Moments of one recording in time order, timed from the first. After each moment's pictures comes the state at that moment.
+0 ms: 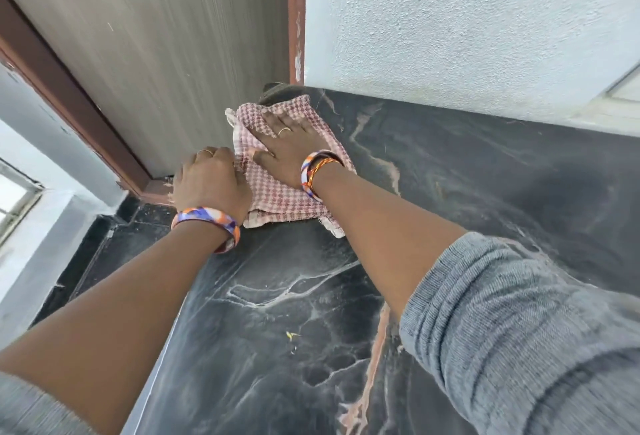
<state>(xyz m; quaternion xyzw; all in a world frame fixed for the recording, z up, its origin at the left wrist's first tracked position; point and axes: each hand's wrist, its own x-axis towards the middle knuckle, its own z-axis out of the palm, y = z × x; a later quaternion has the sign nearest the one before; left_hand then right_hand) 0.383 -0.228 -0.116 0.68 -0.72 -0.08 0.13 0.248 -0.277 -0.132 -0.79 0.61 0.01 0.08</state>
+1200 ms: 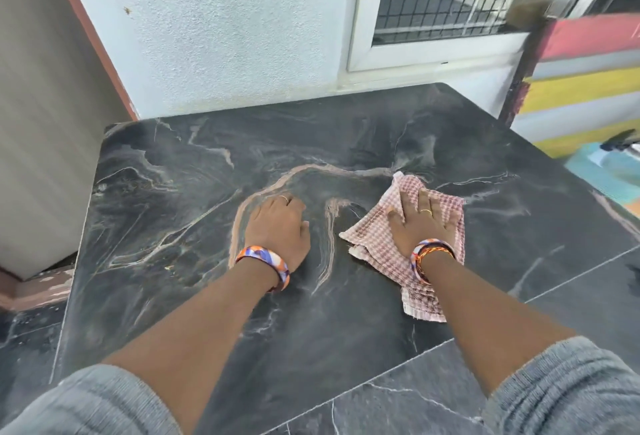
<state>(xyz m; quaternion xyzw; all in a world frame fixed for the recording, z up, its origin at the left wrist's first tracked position) 0.252 0.012 -0.085 0.34 -0.93 -0.11 0.07 0.066 0.144 -0.135 -0.25 0.96 -0.04 0.10</state>
